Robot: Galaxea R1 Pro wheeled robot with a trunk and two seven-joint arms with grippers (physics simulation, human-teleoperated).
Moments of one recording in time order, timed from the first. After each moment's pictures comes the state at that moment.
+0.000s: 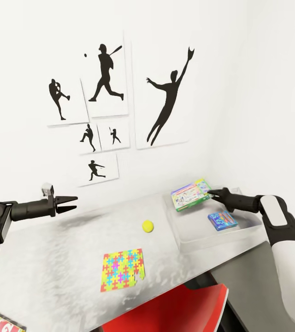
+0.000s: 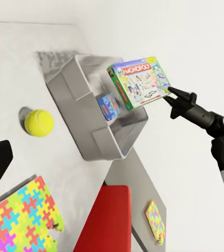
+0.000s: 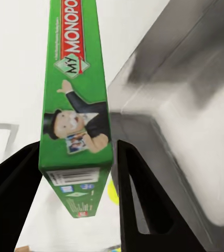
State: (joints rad) left arm -0.90 0.39 0.31 -0.77 -0.13 1.03 -1.56; right arm -0.91 -0.26 -0.24 -0.86 -0.95 1.04 0.02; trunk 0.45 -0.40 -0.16
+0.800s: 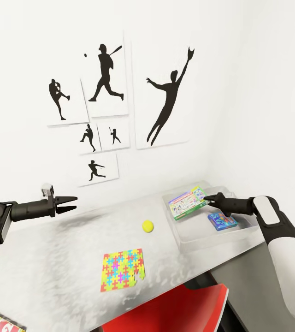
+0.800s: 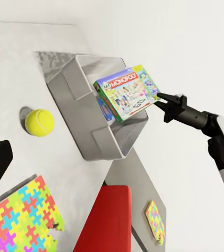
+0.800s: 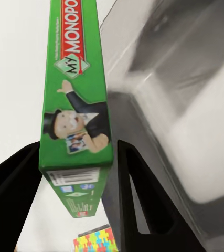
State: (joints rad) left arm -0.90 0.39 0.31 -0.77 -0.13 1.03 -1.56; right arm -0.94 -0.27 -0.16 -0.75 -0.96 1.04 -0.01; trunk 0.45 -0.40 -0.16
